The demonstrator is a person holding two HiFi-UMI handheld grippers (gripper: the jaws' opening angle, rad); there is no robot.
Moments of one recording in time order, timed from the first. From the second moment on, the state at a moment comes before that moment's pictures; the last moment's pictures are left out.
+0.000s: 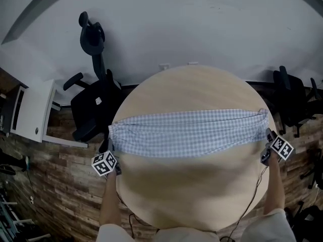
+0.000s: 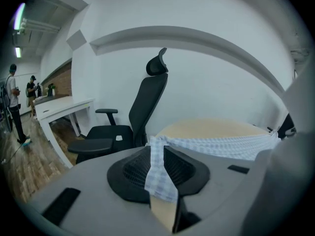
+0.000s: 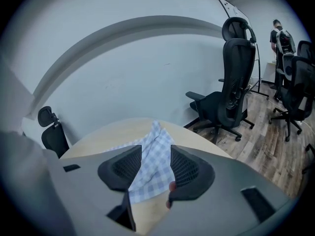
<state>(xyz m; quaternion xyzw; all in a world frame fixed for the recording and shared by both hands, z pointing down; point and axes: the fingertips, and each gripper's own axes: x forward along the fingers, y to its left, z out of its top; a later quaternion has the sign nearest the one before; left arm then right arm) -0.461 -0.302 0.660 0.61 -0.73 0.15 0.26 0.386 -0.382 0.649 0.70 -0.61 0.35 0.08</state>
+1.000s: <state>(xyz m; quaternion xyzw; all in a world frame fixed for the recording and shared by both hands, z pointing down) -0.381 -0.308 0.723 0.65 -0.66 0.25 0.29 0.295 -0.391 0.714 0.60 -0.68 0.31 0.29</state>
